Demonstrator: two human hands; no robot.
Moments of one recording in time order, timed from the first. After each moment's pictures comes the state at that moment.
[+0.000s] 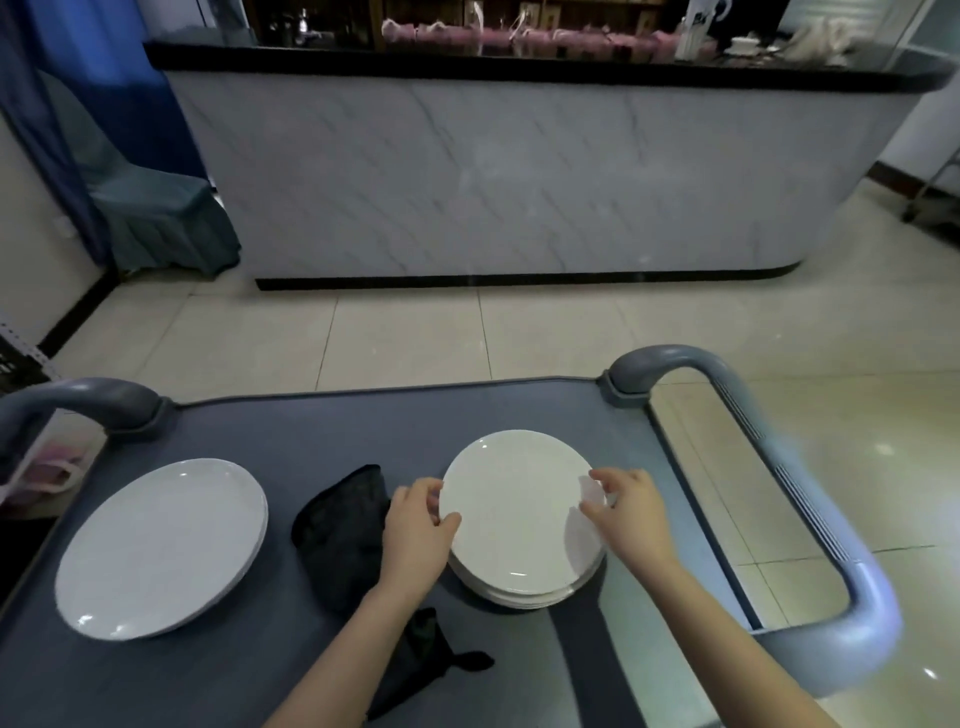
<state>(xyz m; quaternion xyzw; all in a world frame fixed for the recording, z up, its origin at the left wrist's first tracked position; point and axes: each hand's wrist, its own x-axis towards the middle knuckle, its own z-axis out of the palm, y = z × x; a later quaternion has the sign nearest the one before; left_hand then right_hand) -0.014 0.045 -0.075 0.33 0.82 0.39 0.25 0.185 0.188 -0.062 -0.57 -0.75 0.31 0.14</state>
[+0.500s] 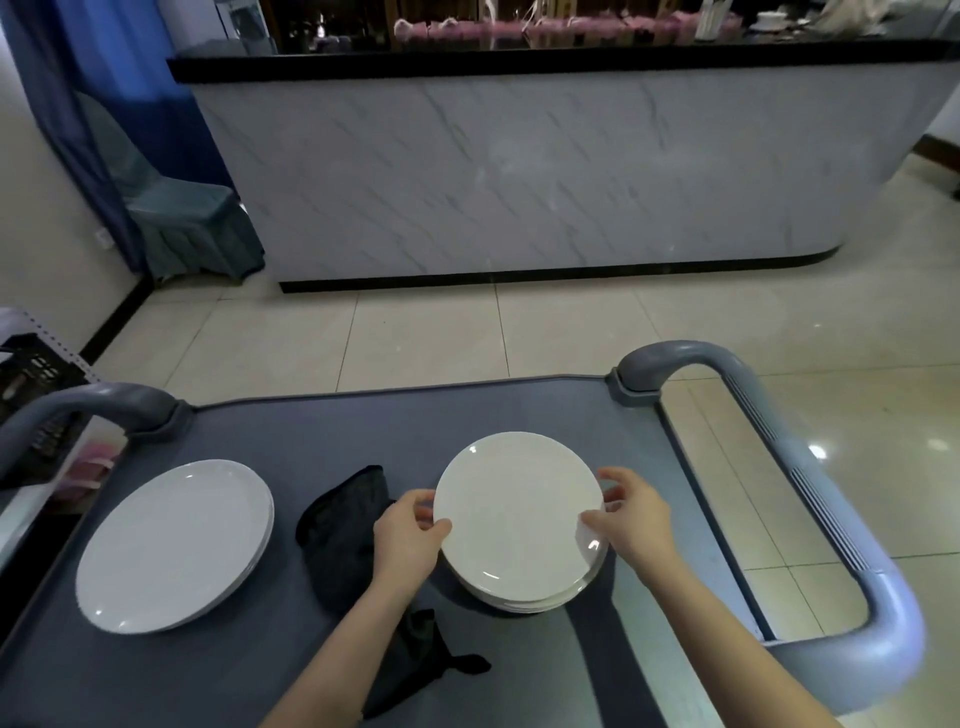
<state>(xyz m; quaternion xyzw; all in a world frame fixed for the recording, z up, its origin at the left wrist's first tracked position) -0.015 0.047 -0.084 0.22 0.82 0.43 0.29 0.191 0.198 -0.070 -0.58 -0.67 0.42 0.17</state>
